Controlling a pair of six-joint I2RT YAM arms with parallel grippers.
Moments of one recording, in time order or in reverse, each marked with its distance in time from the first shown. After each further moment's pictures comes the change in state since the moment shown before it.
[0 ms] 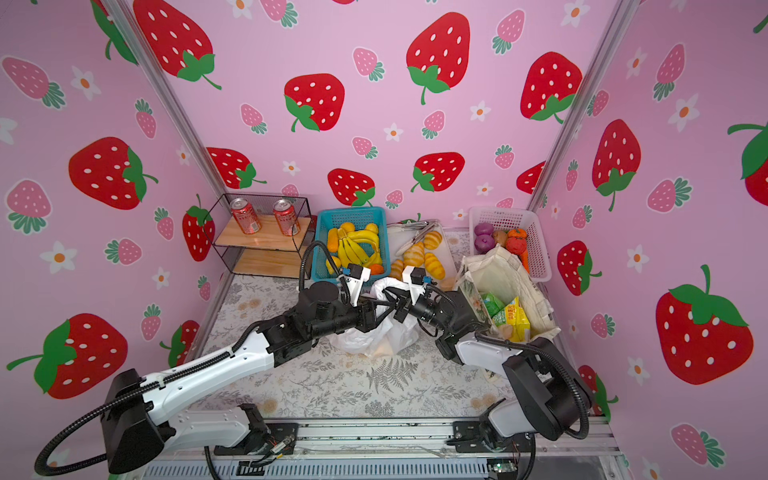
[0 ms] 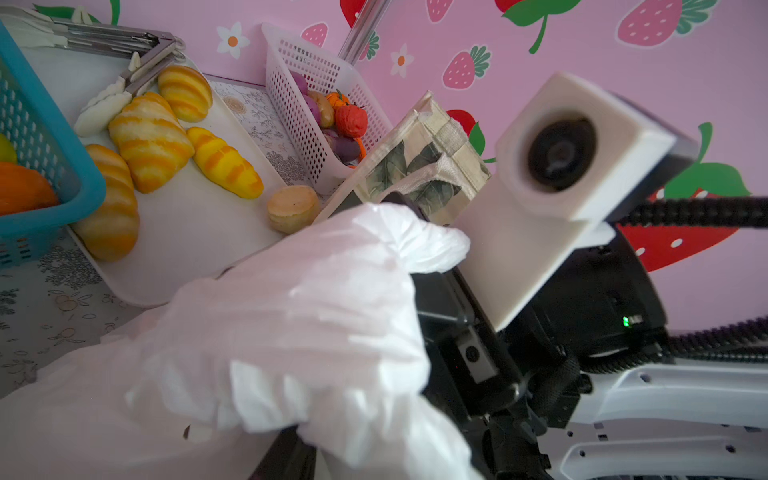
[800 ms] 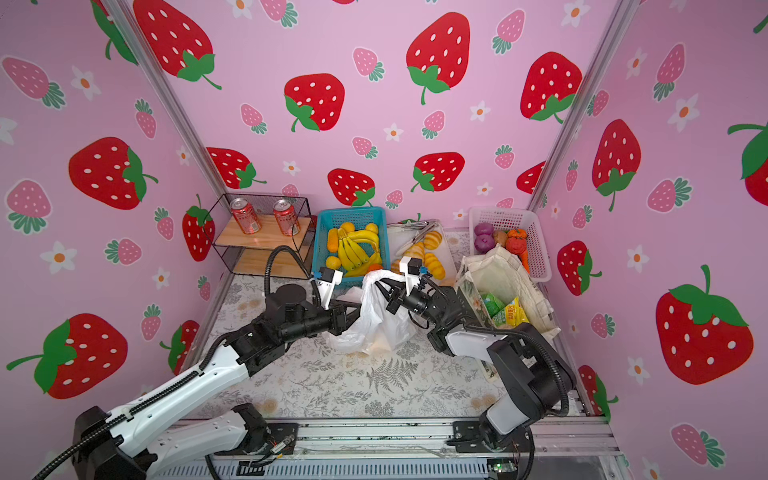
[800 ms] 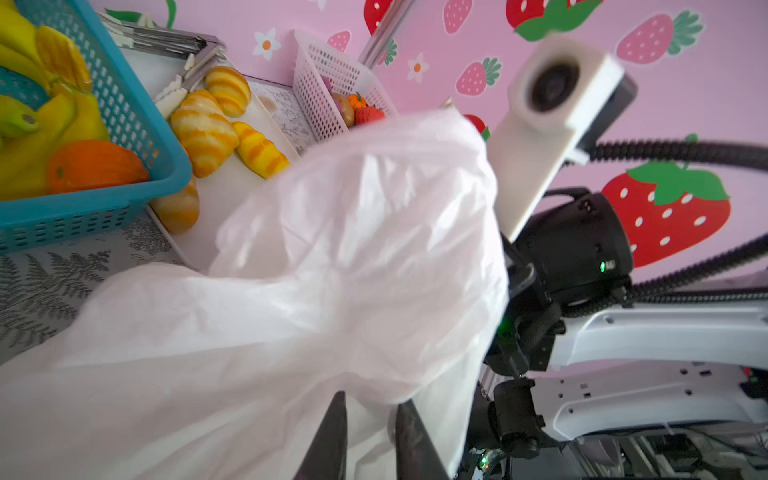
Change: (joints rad) left arm 0.116 -0.160 -0.138 -0.036 0.130 -0.008; right arm 0.022 0.129 0.109 0.100 0.025 0.149
